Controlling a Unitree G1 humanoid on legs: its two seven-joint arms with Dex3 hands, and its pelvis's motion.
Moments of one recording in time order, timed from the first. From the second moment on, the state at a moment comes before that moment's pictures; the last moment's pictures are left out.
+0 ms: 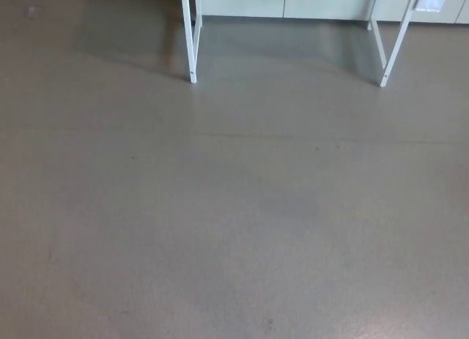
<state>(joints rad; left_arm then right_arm) 0.13 0.75 0.21 1.11 0.03 0.06 -0.21 0.20 -0.81 0.18 1.07 -0.27 0.00 0.04</state>
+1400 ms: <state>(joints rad) 0.17 0.71 0.25 1.07 -0.01 0.11 -0.23 0.15 -0.84 0.18 1.10 -0.34 -0.05 0.01</state>
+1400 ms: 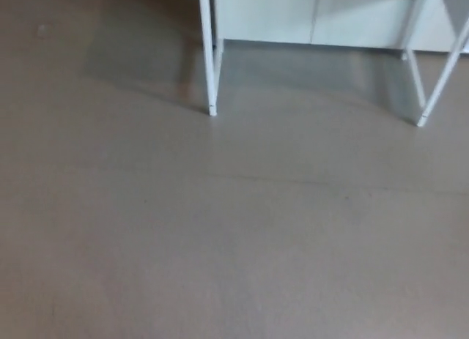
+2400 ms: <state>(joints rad) 0.18 0.69 0.25 1.09 -0.03 0.11 -0.21 0.07 -0.84 0.19 1.17 -0.36 -0.07 0.03</state>
